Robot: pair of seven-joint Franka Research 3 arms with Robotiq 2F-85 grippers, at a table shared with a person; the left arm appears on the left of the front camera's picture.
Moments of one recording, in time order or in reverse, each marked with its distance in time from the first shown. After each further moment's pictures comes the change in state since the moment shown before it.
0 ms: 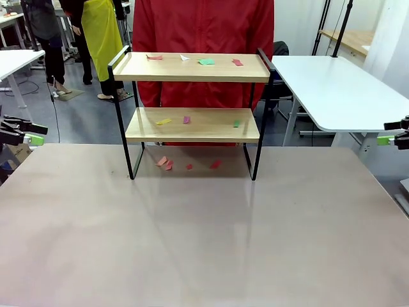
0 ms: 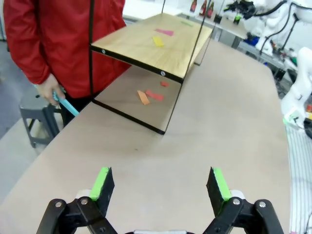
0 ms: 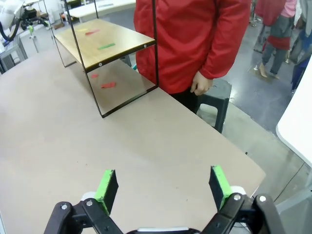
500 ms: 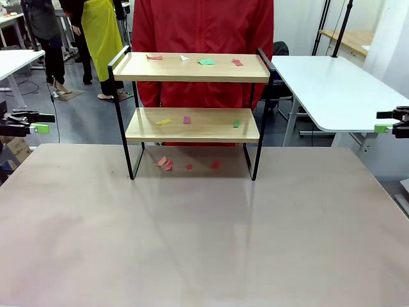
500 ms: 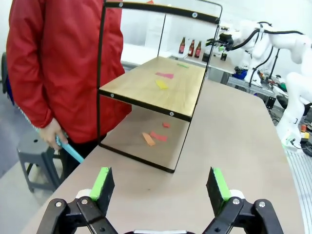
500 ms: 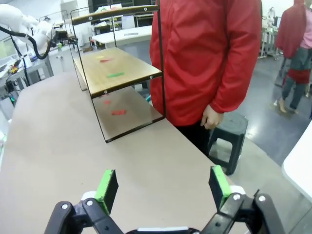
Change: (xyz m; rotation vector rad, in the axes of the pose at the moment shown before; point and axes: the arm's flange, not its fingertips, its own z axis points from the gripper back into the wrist) left arm -0.012 0.040 -0.011 -0.059 -0.246 -0.070; right arm -0.007 -0.060 -0.022 0.142 -0.182 0.031
